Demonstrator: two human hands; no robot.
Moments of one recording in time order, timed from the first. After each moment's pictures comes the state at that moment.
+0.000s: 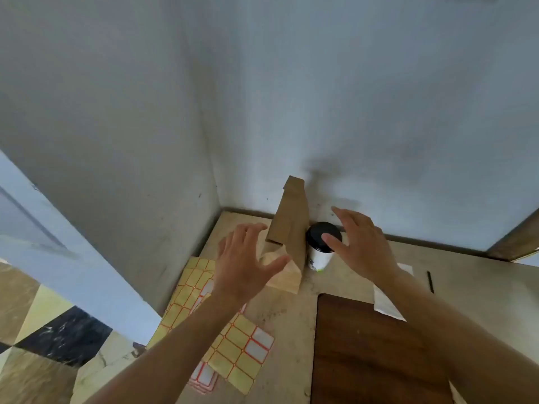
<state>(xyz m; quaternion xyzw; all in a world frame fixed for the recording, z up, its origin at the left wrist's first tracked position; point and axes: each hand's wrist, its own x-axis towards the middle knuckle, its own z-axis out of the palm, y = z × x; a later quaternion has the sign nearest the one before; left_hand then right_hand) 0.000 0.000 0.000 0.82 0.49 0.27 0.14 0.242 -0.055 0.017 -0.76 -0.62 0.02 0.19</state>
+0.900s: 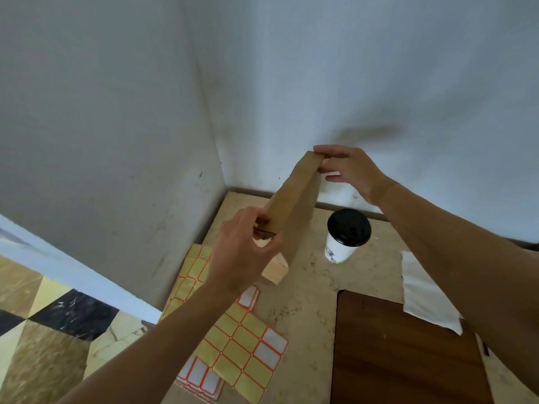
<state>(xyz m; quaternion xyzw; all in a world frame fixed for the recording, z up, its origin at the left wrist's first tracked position) -0.004 0.039 -0.009 0.78 0.46 0.33 0.25 0.255 0.098 0.027 -0.65 -0.48 0.40 0.43</state>
